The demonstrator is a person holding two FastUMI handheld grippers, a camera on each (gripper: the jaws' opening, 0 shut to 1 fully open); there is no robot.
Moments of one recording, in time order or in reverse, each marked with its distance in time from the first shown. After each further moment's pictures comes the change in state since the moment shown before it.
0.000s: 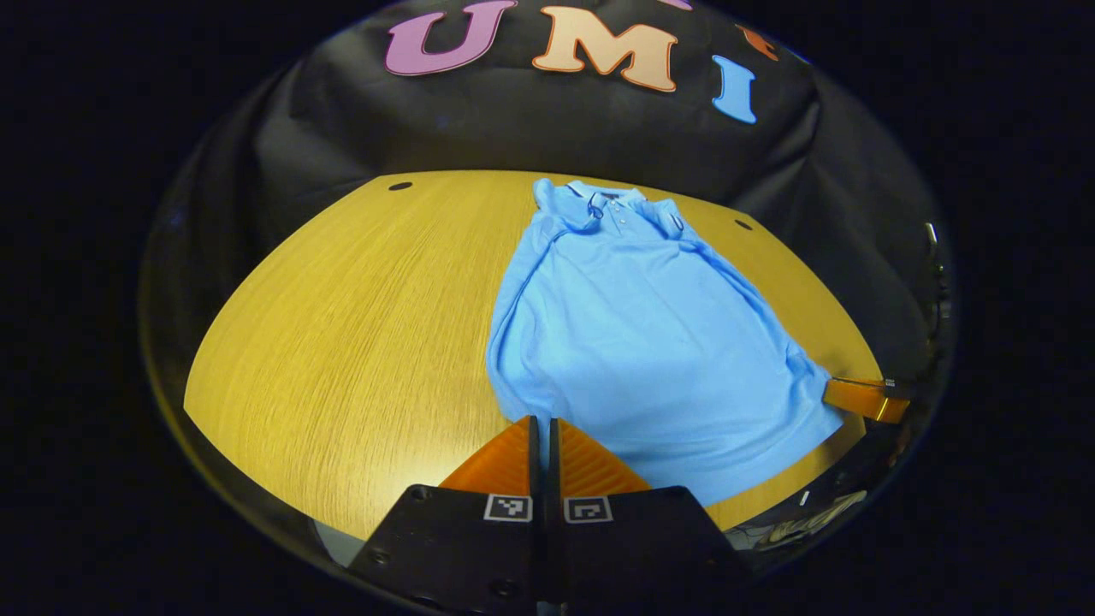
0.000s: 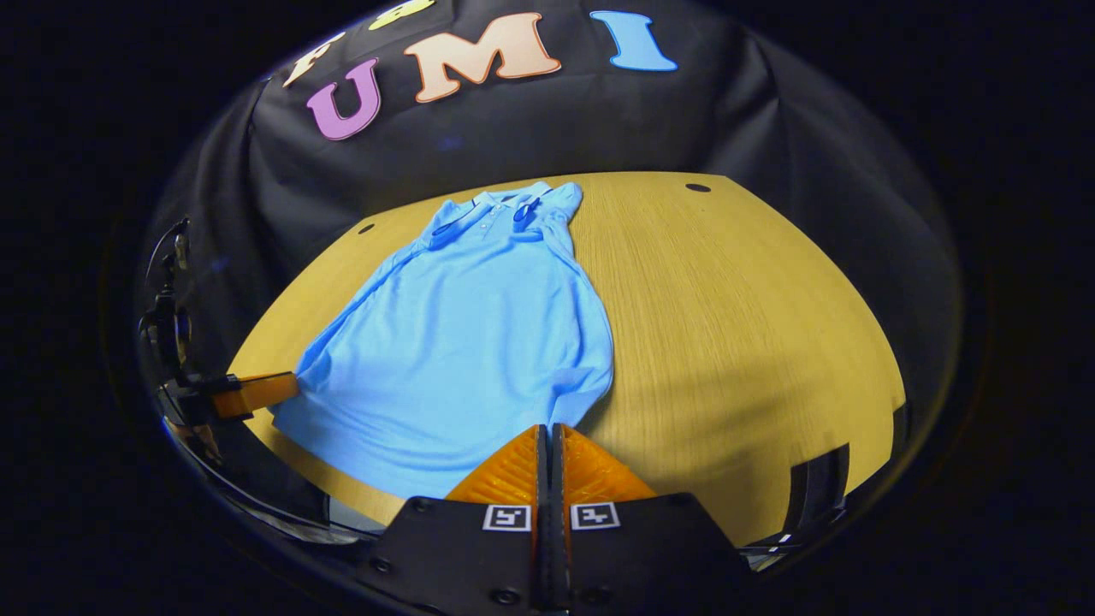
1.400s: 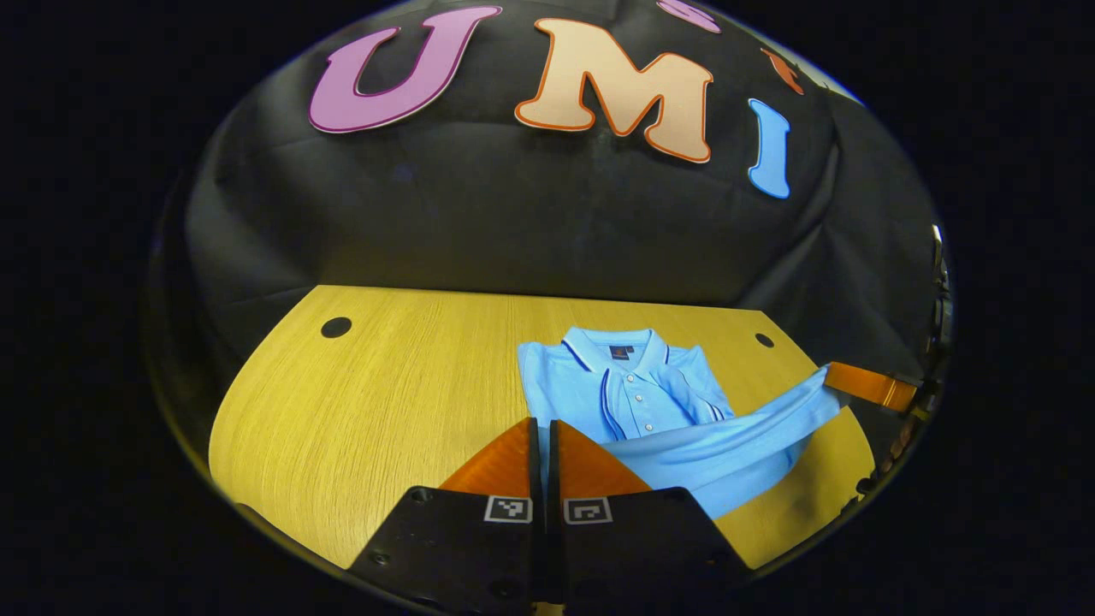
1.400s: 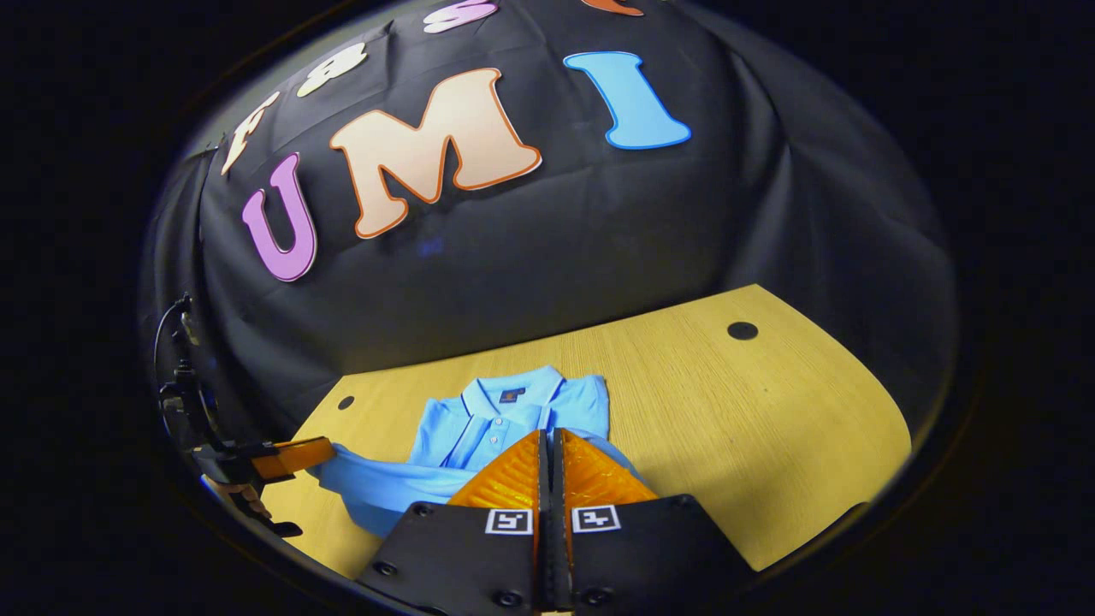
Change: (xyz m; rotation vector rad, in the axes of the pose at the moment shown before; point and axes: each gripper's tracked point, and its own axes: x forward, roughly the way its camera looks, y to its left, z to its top) left arm 0.150 0.024 0.262 0.027 -0.196 -0.076; right arm 0.126 0.029 0.294 0.148 -0.349 -0.003
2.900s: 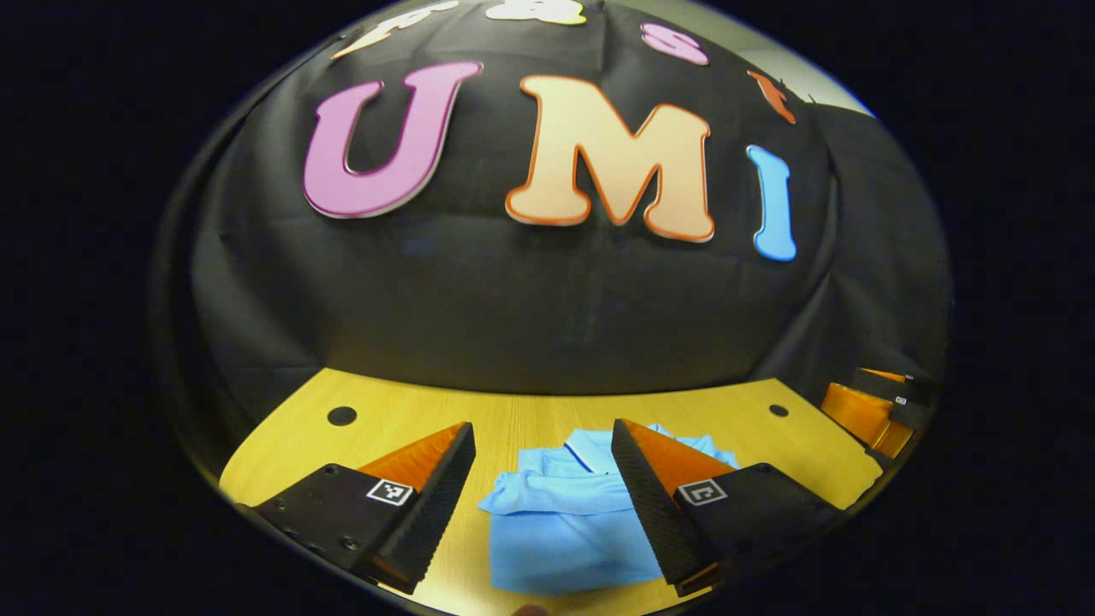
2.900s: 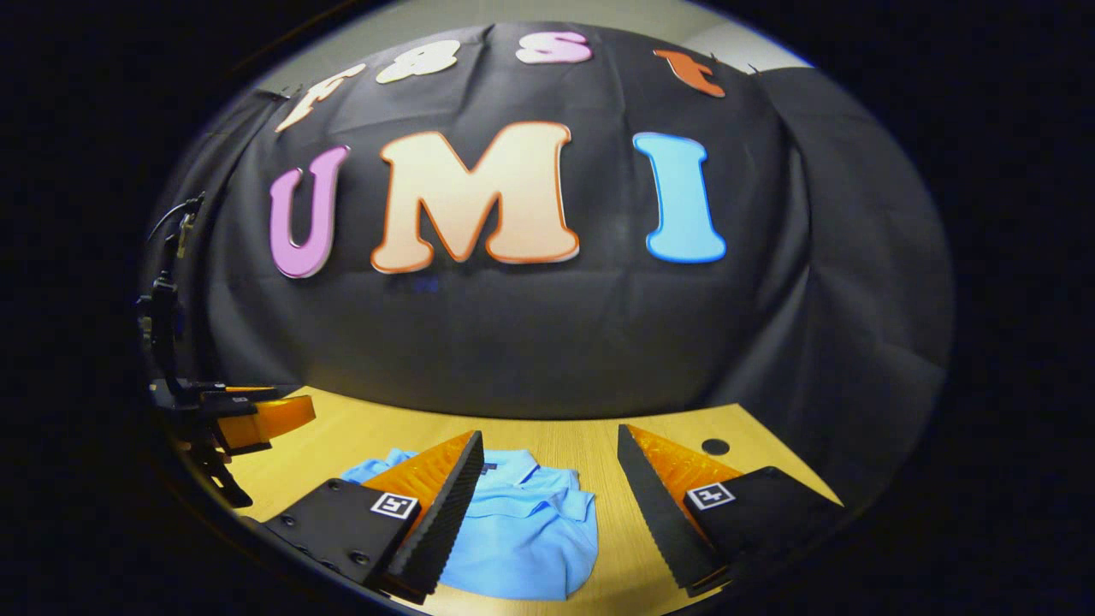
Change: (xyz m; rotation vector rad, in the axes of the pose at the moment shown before) left arm -0.037 -0.025 0.099 0.030 -0.326 0.063; right arm -0.036 0.029 0.085 -0.273 -0.305 -0.032
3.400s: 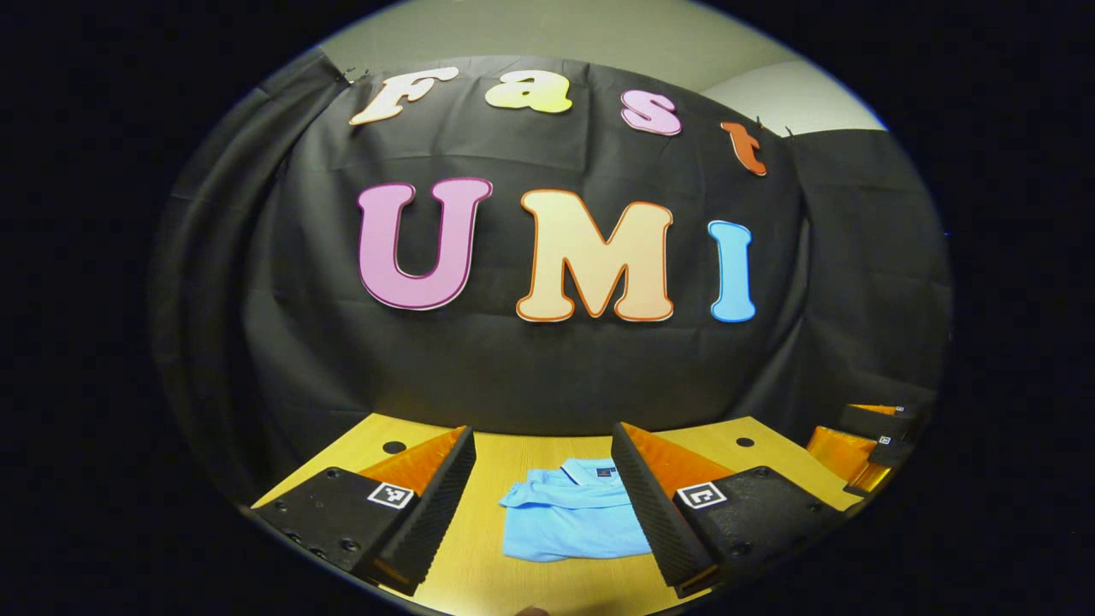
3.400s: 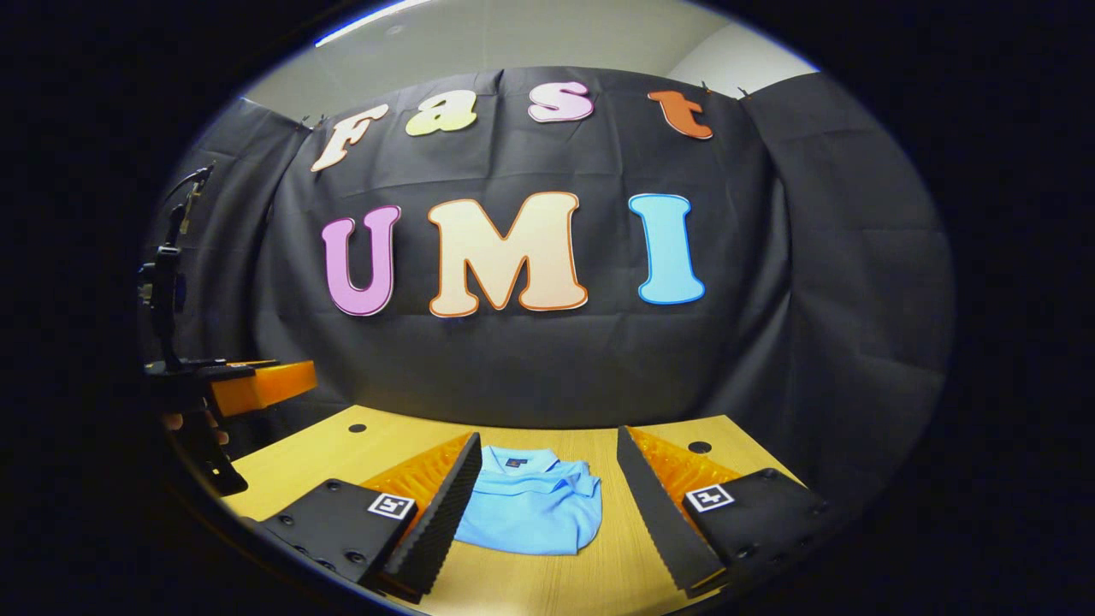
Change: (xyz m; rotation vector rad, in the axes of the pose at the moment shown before) left arm -0.147 -0.015 0.062 0.040 -0.176 0.038; right arm -0.136 0.006 0.027 0.043 -0.074 0.050
